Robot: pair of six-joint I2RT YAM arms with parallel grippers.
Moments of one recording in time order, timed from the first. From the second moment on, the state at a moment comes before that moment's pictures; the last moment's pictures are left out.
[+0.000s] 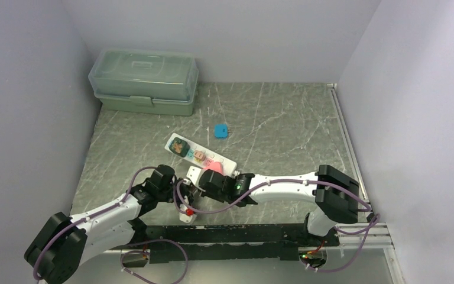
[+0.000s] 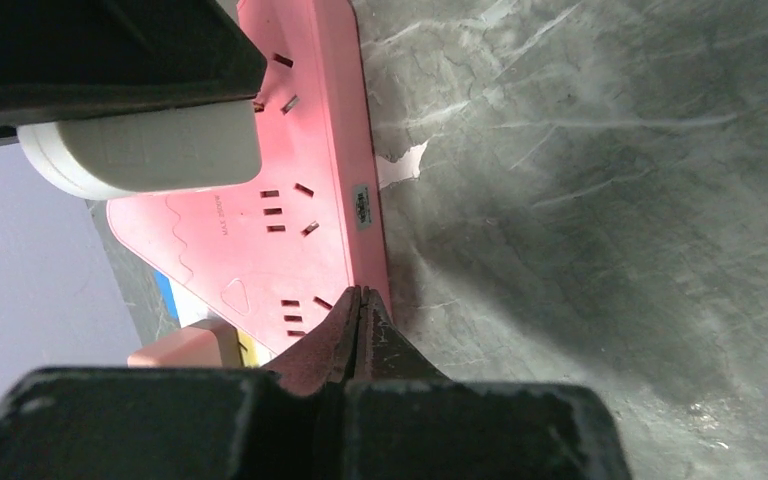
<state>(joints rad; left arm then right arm) -0.63 0.97 0.22 -0.04 0.52 1.60 1.28 1.61 0.97 -0.30 0.31 -0.09</state>
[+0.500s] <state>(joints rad) -0.63 0.99 0.22 -0.12 0.50 1.63 1.18 1.60 0.97 -0.28 0.12 -0.08</state>
